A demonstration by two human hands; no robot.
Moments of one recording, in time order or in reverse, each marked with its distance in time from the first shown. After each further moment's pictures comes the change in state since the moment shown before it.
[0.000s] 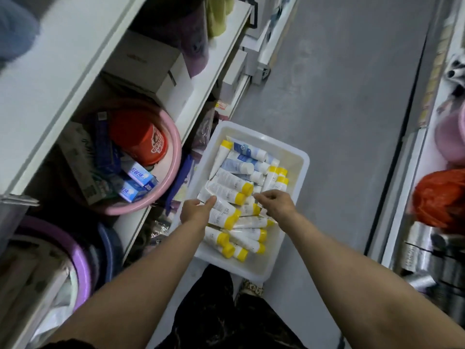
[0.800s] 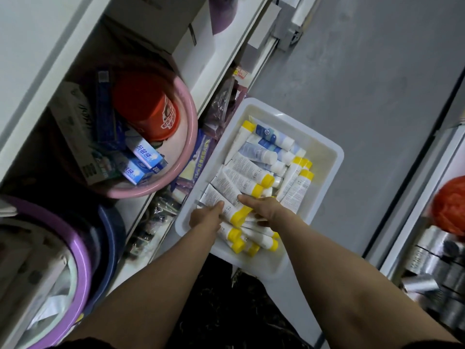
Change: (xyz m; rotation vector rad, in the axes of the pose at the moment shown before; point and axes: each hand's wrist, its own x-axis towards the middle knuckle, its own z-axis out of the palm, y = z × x) left_hand 0.033 -0.050 0.014 -0.203 -0.014 -0.361; right_hand 0.033 0.011 0.076 0.024 -0.348 0.369
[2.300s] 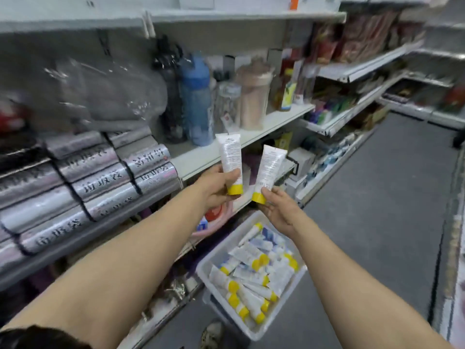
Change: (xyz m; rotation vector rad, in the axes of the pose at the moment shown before) left_hand -0.378 0.053 -0.162 -0.484 -0.445 0.861; right_hand -0.346 -0.044 -0.015 0.290 -0.451 -0.959
